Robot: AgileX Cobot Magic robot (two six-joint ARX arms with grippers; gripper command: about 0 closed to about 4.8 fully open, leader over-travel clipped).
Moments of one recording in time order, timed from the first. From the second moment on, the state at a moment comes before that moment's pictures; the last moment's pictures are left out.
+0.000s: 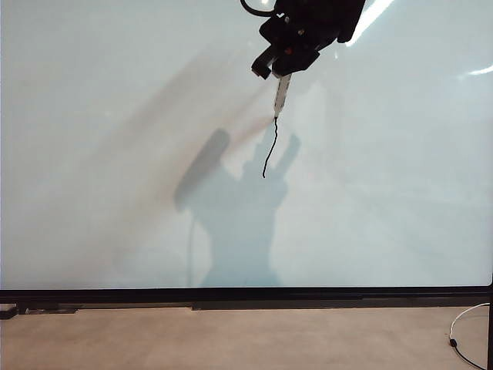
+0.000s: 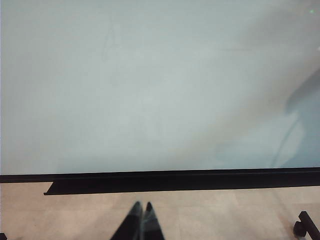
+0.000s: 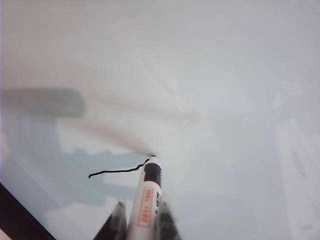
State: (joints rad) left arm -0.01 0.00 0.00 -0.09 0.02 -0.01; right arm 0.77 1.44 1.01 0.18 0.47 -0.66
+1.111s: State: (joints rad) left arm -0.01 0.00 0.00 -0.09 0.02 -0.01; right arm 0.64 1.30 0.77 0.08 0.36 -0.47
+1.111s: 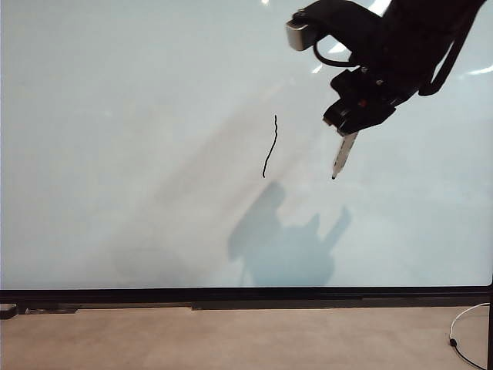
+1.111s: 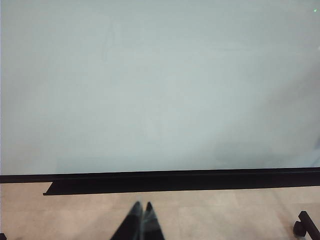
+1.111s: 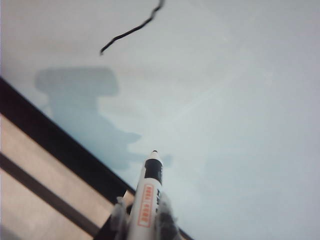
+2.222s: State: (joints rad) left arm -0.01 0.00 0.00 -0.09 0.02 -0.01; right arm 0.46 1.31 0.60 0.69 -0.26 -0.01
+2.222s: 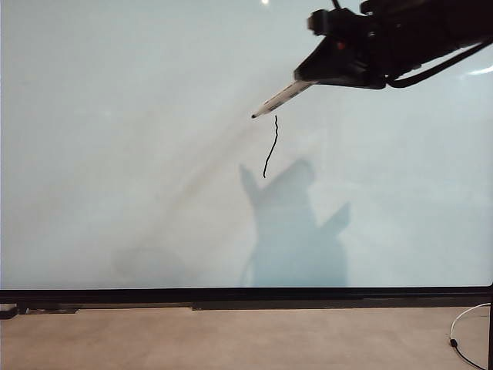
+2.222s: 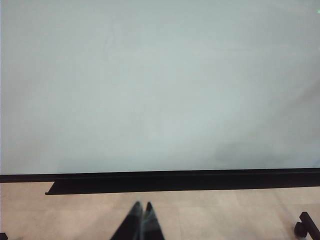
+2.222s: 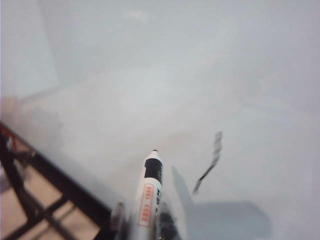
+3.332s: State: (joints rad) left arm -0.01 0.00 0.00 -0.09 0.02 -0.01; right arm 0.29 1.52 0.56 1.06 -0.43 0.20
